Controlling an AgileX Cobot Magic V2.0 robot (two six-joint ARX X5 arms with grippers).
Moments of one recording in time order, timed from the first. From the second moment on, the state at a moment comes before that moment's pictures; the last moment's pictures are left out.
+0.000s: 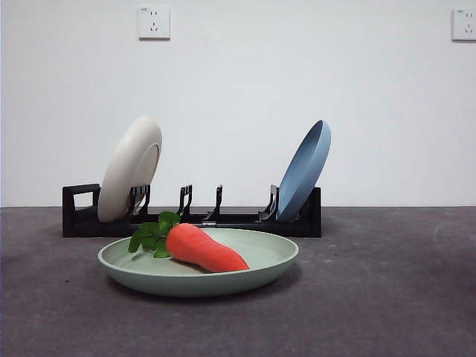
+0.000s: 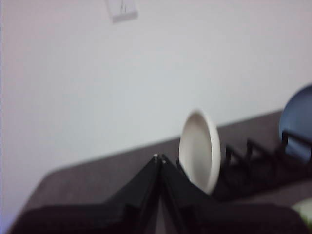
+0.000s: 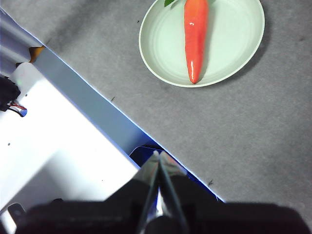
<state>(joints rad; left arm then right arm) -0.02 0.17 0.35 -0.09 0.10 0.19 0.77 0.88 1.04 -1.03 -0.21 0.16</state>
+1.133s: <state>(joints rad) 0.00 0.04 0.04 -0.24 0.10 0.16 0.77 0.88 1.04 -1.03 -0.21 0.16</state>
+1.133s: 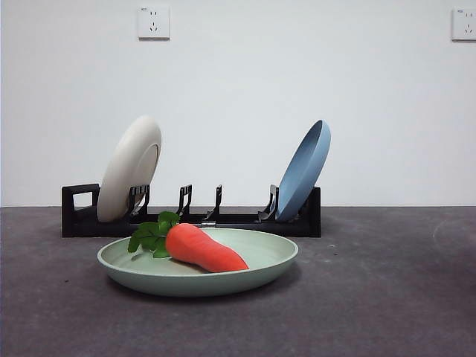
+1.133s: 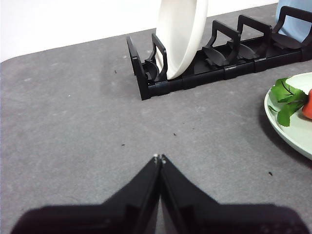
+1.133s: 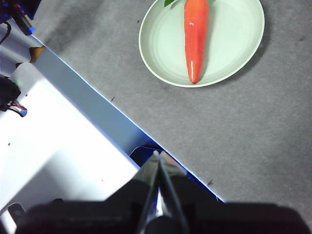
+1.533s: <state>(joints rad) 0.00 0.04 0.04 -0.24 0.10 0.16 0.71 0.83 1.04 -1.01 -0.17 0.12</state>
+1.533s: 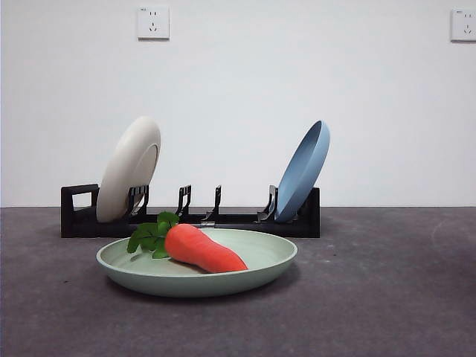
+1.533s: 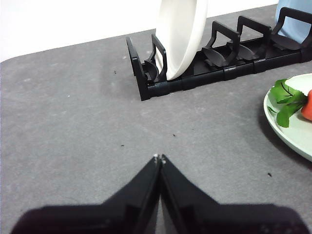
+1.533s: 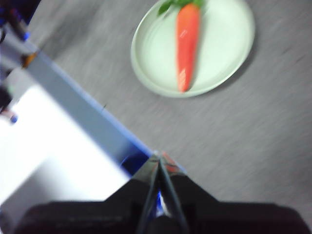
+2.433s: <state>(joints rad) 0.00 0.04 0.04 -0.24 0.10 0.16 0.07 0.06 0.13 -0.19 -0.26 0.00</state>
